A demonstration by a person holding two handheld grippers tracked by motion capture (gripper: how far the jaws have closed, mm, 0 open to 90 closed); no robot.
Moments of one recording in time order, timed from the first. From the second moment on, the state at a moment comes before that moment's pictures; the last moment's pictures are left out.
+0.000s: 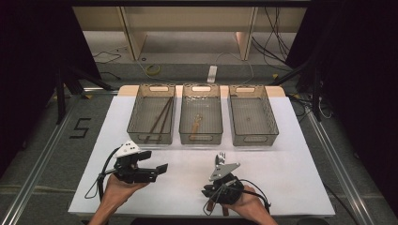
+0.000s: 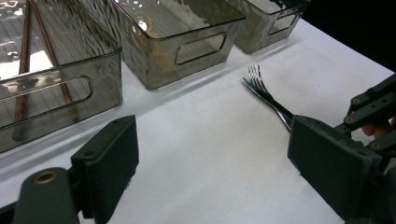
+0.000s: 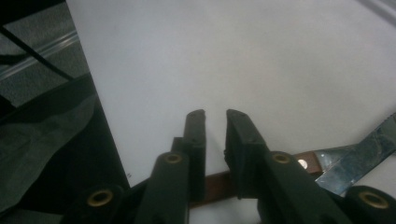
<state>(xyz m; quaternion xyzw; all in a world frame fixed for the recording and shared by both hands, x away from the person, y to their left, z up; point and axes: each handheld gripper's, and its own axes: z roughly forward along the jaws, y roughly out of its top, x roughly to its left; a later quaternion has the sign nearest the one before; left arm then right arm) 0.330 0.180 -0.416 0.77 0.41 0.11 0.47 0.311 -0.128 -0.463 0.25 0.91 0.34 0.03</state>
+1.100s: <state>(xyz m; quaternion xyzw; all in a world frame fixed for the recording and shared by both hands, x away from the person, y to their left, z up) 0.330 0.181 -0.416 0.78 0.41 0.12 0.47 0.304 -0.143 -0.470 0.24 0.93 0.26 0.02</state>
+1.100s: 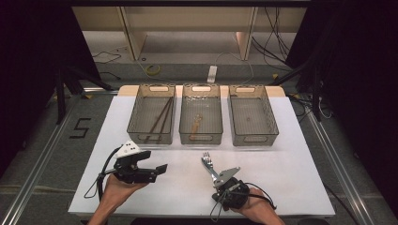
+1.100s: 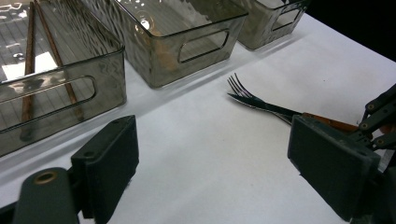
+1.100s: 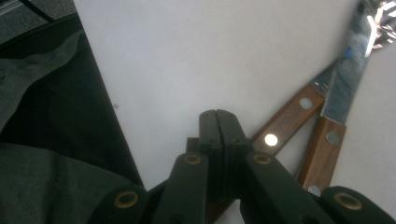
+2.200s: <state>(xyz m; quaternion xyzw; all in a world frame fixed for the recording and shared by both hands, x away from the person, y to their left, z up) 0.331 0.188 -0.414 0.76 0.41 0.12 0.50 0.316 -0.168 -0.448 0.24 0.93 0.26 0.05</state>
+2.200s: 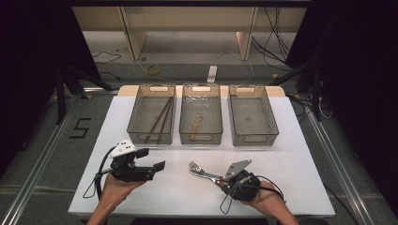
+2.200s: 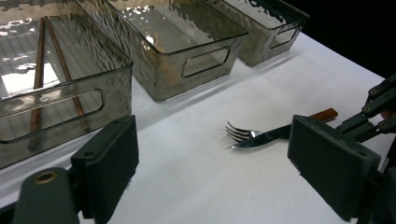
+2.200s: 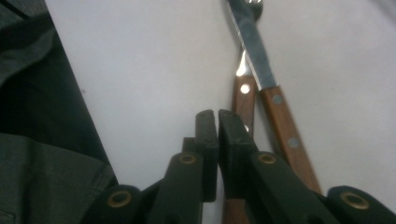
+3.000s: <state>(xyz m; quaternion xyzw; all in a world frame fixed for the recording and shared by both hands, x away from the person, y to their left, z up) 0.330 0.187 -0.414 0.76 0.40 0.12 0.50 0.359 -0.173 -0.443 0.25 0.95 0.18 0.05</state>
